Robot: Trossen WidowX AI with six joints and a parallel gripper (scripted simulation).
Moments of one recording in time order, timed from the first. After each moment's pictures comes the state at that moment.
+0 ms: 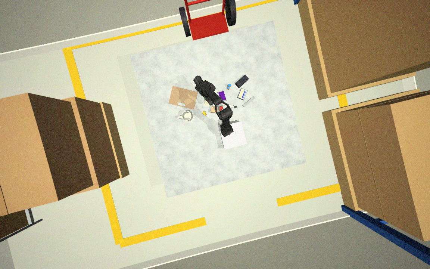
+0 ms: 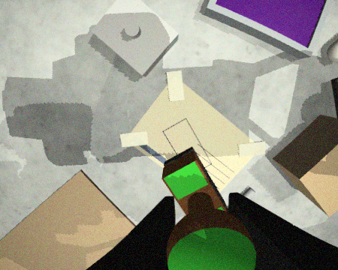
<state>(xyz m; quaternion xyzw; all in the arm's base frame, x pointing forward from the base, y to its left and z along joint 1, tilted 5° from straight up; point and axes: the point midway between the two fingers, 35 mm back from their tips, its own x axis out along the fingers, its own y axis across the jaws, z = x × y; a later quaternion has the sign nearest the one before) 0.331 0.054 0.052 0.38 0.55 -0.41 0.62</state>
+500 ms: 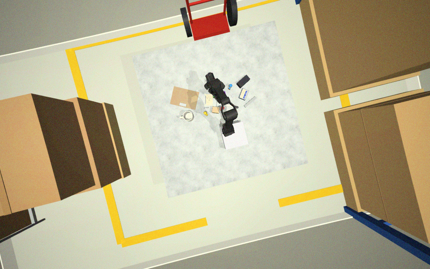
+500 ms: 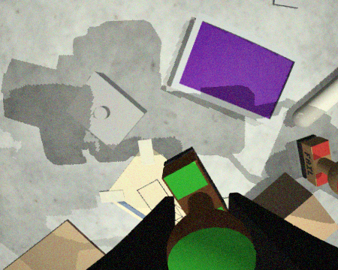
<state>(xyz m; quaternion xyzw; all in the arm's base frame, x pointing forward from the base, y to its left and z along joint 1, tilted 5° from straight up) 0.324 -0.010 0.058 0.38 0.54 -0.41 0.62</state>
